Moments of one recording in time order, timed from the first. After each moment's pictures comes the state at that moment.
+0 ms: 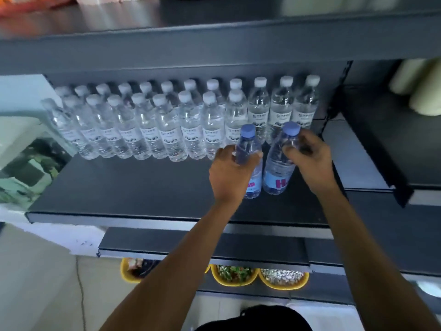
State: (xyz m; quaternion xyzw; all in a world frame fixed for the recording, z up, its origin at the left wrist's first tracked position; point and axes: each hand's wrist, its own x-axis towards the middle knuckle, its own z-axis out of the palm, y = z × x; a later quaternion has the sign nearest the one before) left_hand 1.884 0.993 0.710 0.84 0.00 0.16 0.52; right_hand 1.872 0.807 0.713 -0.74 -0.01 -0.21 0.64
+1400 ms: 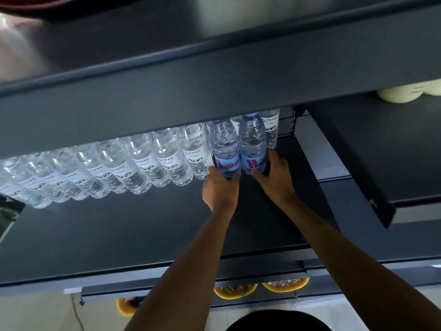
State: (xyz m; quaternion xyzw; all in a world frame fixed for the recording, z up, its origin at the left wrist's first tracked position) left_hand 1.968 0.917 0.632 0.93 0.08 0.05 0.36; right_hand 1.945 0.768 0.607 -0.87 0.10 -0.21 0.44
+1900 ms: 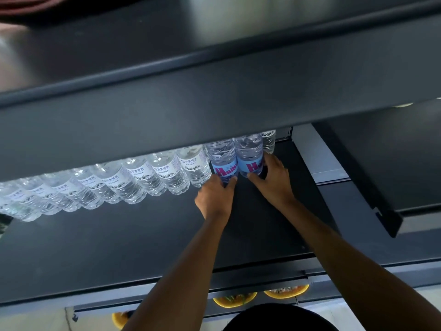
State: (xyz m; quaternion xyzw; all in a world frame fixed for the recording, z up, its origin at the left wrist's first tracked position) left_hand 1.983 0.927 0.620 0.96 0.04 0.04 0.26; right_hand 1.957 0.765 0.605 -0.88 0.10 -0.22 0.42
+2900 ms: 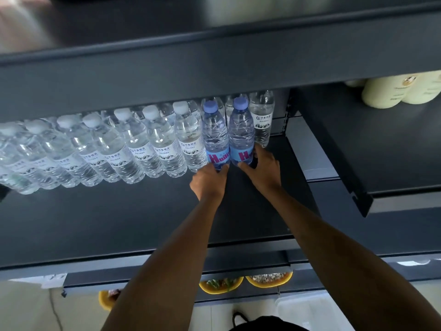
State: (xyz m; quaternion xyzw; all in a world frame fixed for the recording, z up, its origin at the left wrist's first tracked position) left_hand 1.978 0.931 0.628 0.96 0.05 0.03 0.26; right_hand 1.959 0.774 0.605 -0.89 0.11 -0.20 0.39
